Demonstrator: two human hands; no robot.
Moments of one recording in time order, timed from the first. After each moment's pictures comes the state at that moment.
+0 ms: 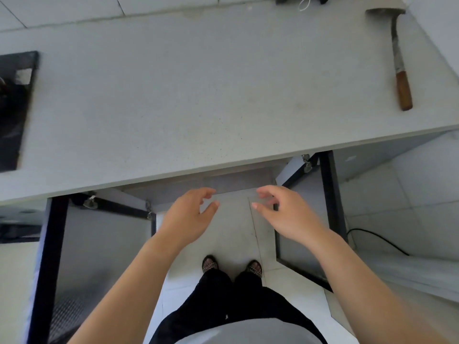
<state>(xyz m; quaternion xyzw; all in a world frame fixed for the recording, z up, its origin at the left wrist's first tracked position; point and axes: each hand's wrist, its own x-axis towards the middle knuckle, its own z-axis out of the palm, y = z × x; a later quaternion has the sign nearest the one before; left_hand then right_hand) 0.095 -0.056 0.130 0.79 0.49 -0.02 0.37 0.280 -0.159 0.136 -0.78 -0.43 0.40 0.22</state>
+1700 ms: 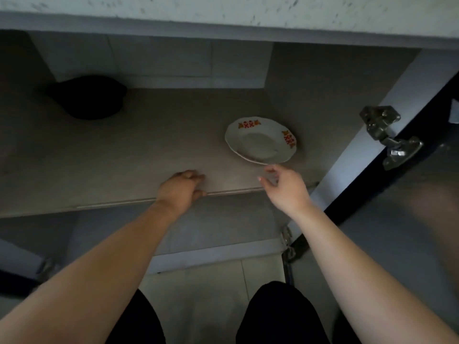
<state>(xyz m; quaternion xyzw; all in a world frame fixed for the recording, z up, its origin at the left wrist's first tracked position) 0.198 0.128 -0.339 0.91 0.40 0.00 0.11 0.400 -0.012 -0.293 -0.81 -0.49 0.11 0.28</state>
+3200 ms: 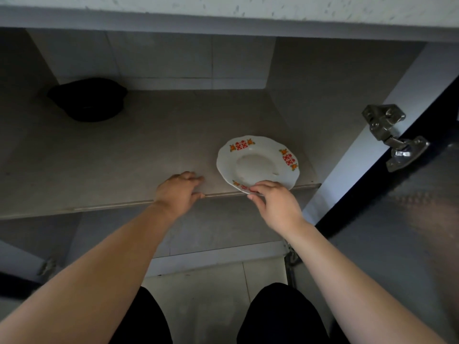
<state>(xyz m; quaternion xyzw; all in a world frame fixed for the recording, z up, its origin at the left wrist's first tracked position) 0.200 0.131 -0.345 0.91 0.40 0.00 0.08 0.392 -0.023 -0.325 -0.76 -0.62 0.03 0.21</state>
